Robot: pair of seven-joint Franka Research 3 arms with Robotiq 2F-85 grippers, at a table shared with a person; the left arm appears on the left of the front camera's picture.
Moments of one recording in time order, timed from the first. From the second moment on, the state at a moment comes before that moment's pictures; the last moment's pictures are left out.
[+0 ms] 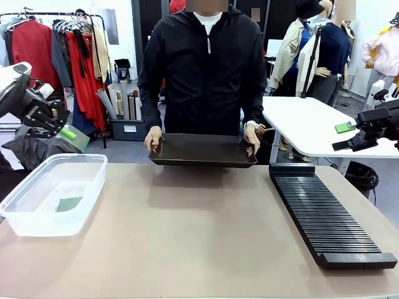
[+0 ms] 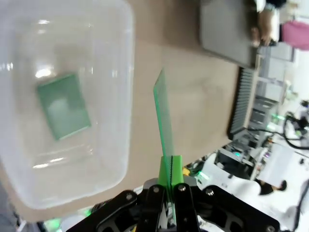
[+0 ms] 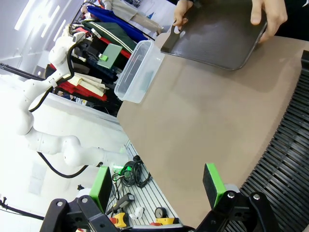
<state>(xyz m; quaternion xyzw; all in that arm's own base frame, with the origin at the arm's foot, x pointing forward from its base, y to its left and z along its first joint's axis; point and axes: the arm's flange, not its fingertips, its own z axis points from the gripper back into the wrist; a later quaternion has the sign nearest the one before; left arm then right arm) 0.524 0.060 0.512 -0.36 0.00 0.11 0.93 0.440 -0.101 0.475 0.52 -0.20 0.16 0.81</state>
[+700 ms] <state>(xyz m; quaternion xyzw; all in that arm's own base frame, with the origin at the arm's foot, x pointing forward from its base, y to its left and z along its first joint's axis) 0.563 0.027 0.507 -0.18 0.05 0.12 0.98 0.440 -0.101 0.475 0.52 -0.20 0.16 0.81</state>
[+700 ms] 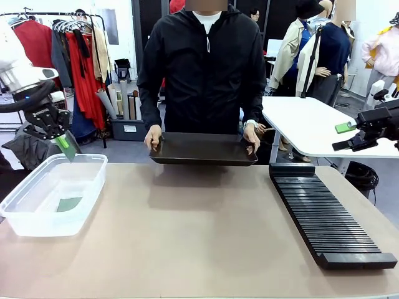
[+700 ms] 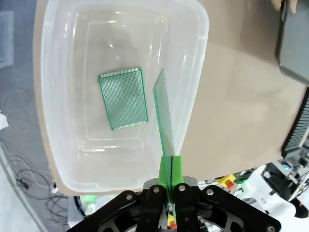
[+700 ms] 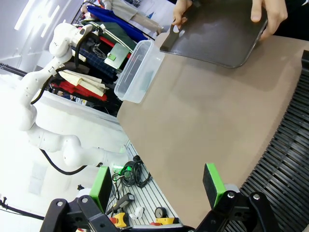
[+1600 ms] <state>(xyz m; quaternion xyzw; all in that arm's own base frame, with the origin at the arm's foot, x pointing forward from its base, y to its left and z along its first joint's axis) 0.557 0.039 0.420 -0.16 0.04 0.07 0.98 0.440 -0.101 0.475 0.52 -0.20 0.16 0.81</state>
